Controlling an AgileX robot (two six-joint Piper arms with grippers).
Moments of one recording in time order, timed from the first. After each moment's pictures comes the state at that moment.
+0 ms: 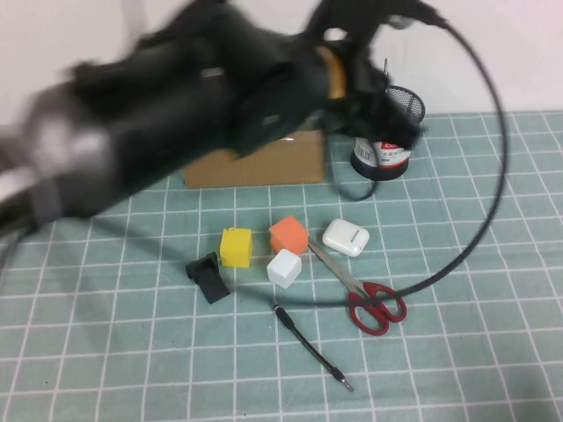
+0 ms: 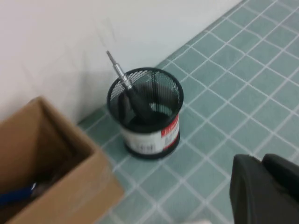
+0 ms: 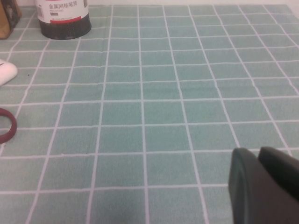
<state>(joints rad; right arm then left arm) 0.04 -0.01 0.03 -0.03 0.37 0.06 -0.85 1.72 -1.59 0.29 0.53 -0.15</state>
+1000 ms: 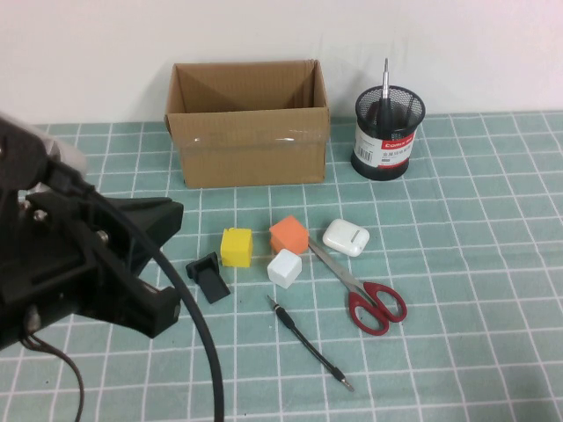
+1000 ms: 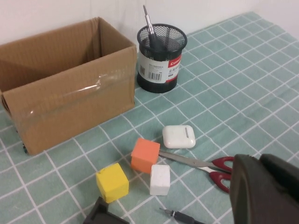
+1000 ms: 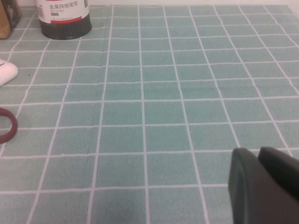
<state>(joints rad) 0.04 -0.01 0.03 -0.03 0.37 0.06 -0.84 0.85 -0.80 0.32 0.45 -0.35</state>
